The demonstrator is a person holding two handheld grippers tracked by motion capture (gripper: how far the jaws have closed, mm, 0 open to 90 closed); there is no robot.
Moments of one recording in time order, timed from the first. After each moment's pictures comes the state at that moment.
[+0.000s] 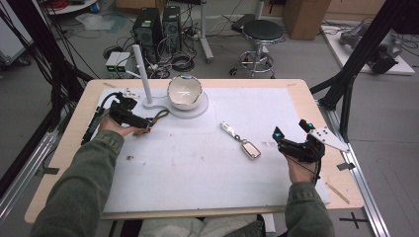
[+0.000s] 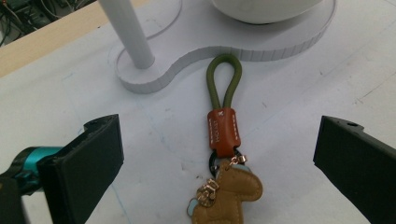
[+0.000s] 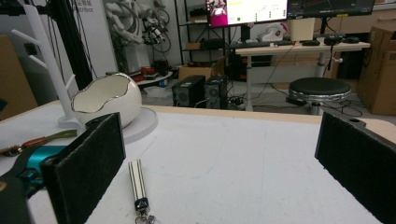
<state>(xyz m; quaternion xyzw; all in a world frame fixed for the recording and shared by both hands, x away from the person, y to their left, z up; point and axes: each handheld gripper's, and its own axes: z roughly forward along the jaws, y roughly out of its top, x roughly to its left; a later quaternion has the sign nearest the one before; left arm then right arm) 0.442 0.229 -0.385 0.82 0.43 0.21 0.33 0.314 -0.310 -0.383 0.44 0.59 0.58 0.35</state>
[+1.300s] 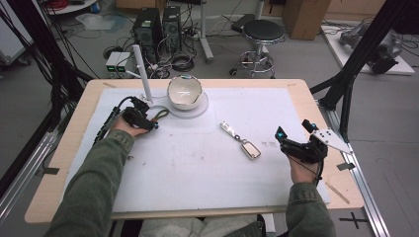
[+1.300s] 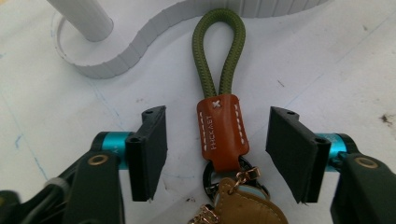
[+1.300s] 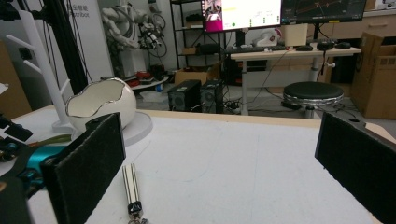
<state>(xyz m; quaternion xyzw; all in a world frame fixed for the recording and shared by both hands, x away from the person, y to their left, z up) 0.470 0.208 -0.425 0.86 0.41 0.18 0.26 0.311 -0.315 -0.382 0.44 0.58 0.58 0.36</state>
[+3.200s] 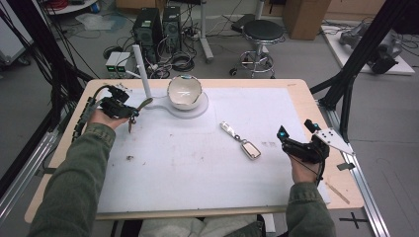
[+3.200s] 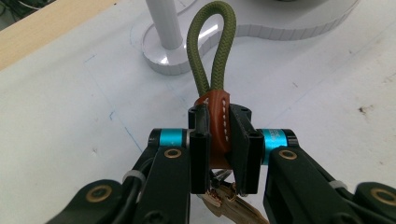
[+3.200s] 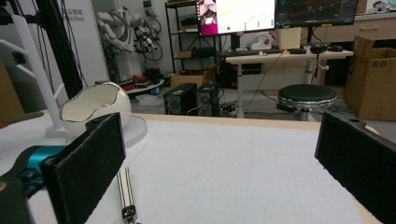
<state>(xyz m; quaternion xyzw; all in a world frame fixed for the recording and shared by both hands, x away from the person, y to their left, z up) 0.463 0.260 -0.373 0.84 0.43 0.17 0.29 0.310 -0.318 -0.382 0.45 0.58 0.58 0.36</state>
